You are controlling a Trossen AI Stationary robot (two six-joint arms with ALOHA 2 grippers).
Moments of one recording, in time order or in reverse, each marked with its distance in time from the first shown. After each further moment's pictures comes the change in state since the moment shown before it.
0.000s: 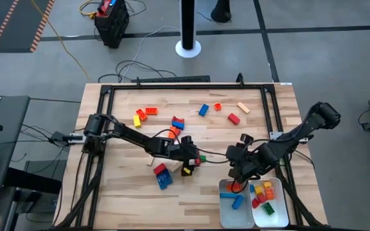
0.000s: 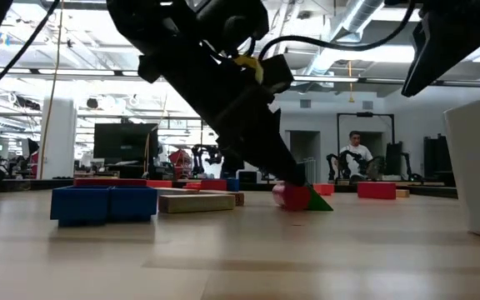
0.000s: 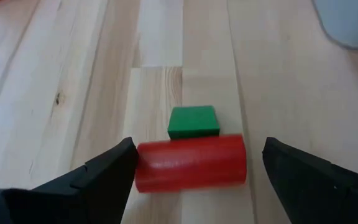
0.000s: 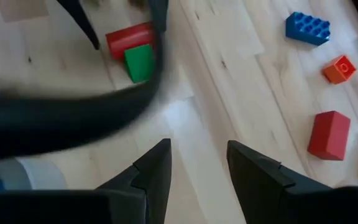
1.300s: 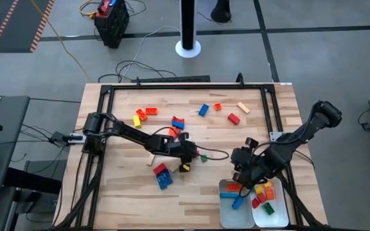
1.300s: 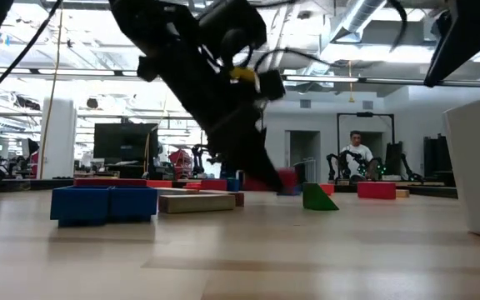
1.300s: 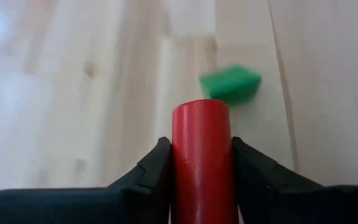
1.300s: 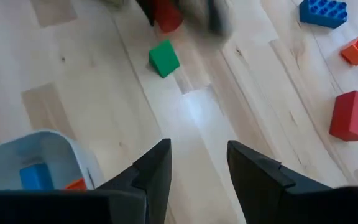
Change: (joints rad) left arm 0.024 -0.039 -0.009 -0.095 -0.058 0.037; right arm 0.082 -0.037 0.000 -0.026 -0.006 0.142
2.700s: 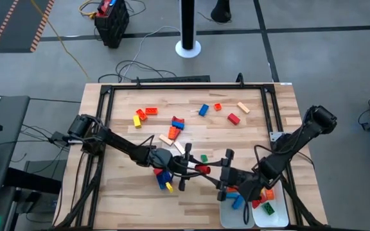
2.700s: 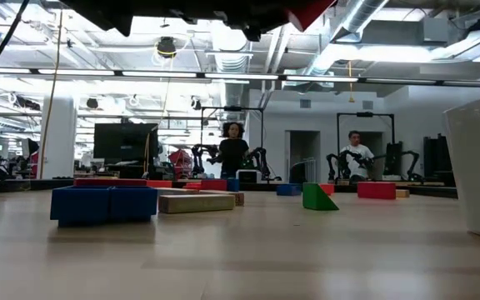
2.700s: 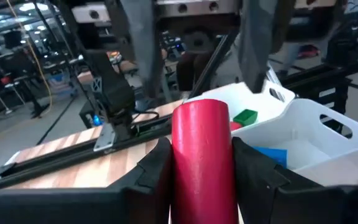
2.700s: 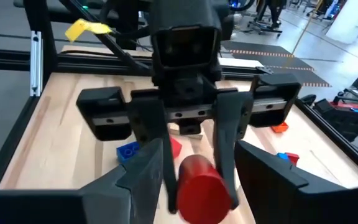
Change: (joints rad) left arm -0.182 -0.128 -0.136 0.753 0.039 0.278; right arm 0.068 0.128 -0.004 0.979 0.369 -0.703
